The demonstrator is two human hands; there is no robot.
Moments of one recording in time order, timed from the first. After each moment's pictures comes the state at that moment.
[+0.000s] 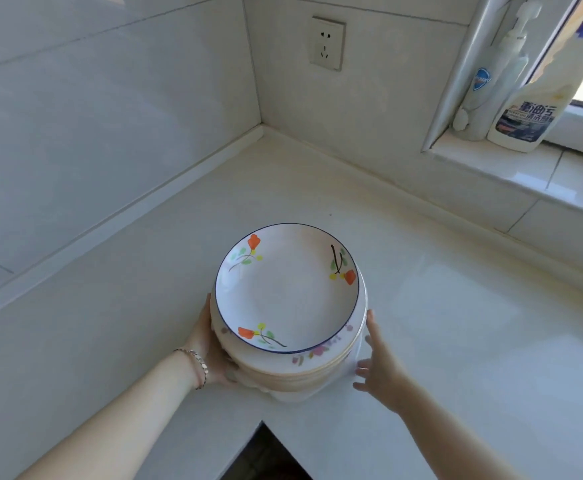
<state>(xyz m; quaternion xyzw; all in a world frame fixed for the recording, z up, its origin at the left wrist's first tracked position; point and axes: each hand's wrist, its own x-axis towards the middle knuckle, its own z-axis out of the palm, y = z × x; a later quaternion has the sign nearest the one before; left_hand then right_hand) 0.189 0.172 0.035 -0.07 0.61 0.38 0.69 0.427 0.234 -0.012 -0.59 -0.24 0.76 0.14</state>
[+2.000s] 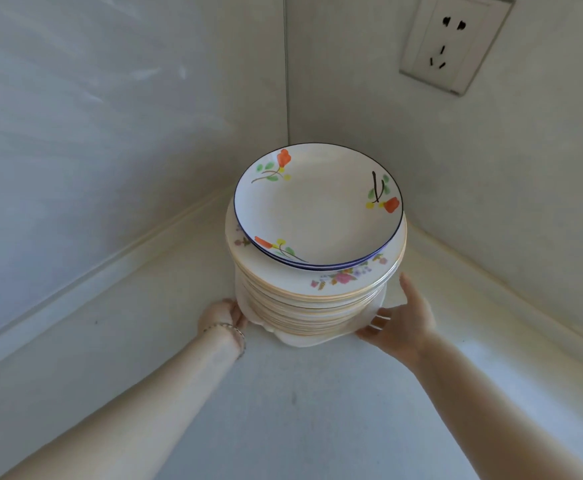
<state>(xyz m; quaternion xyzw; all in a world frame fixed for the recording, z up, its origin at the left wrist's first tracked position) 0.037 0.486 -0.046 -0.22 0.60 0.61 0.48 0.249 0.563 -0.035 -0.54 -0.06 0.79 0.29</state>
